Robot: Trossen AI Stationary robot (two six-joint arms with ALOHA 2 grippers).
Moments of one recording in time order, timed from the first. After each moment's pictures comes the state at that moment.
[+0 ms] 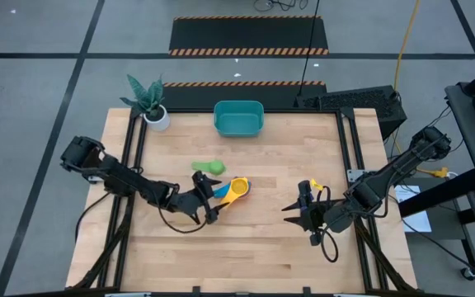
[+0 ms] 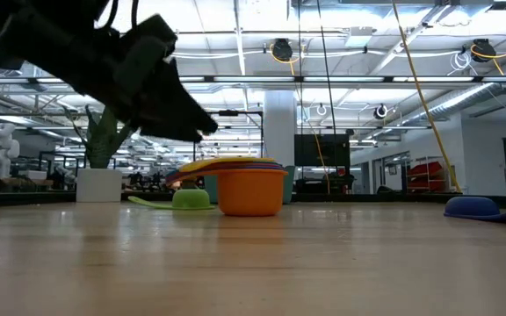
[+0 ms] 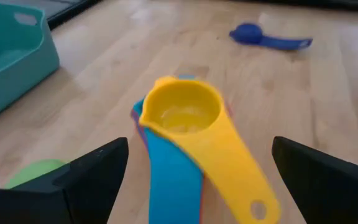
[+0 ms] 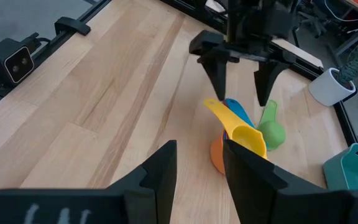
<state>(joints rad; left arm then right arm) -0.35 1.57 0.60 0.42 -0.60 -0.34 0.62 1.13 0.84 -0.34 0.50 -0.04</state>
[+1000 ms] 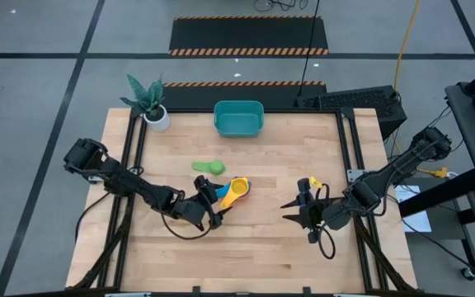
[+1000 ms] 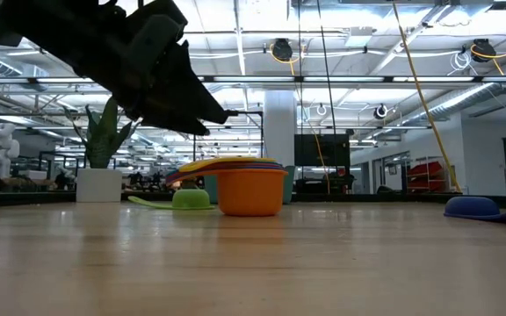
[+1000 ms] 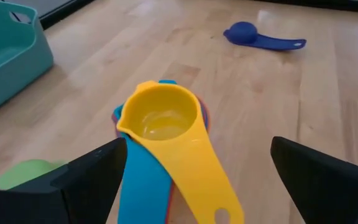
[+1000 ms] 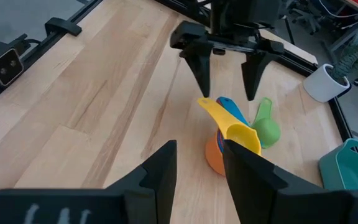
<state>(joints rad) -0.40 1.61 0.73 0.26 -0.66 -0.42 0.59 1.13 0.84 -0.34 0.50 -0.04</state>
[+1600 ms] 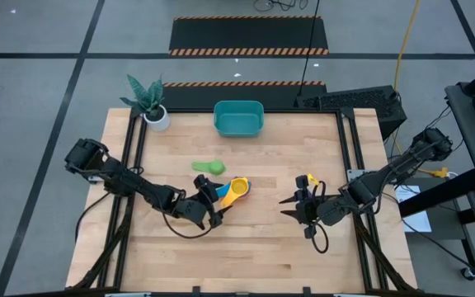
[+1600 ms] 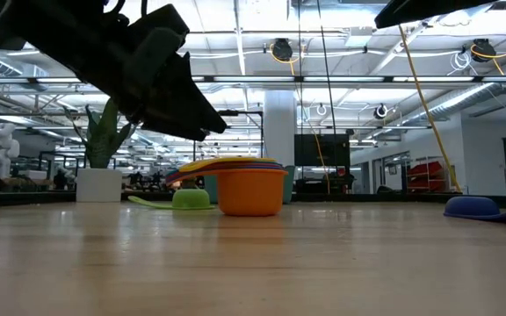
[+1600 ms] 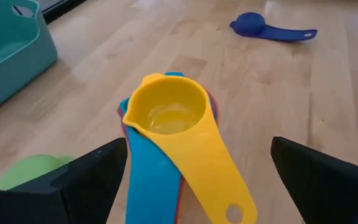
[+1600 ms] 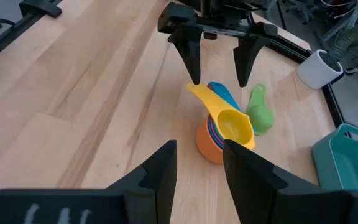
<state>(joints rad) -0.39 1.62 0.73 0.24 -0.66 -0.42 0.55 1.13 0.79 -0.31 0.50 -0.05</state>
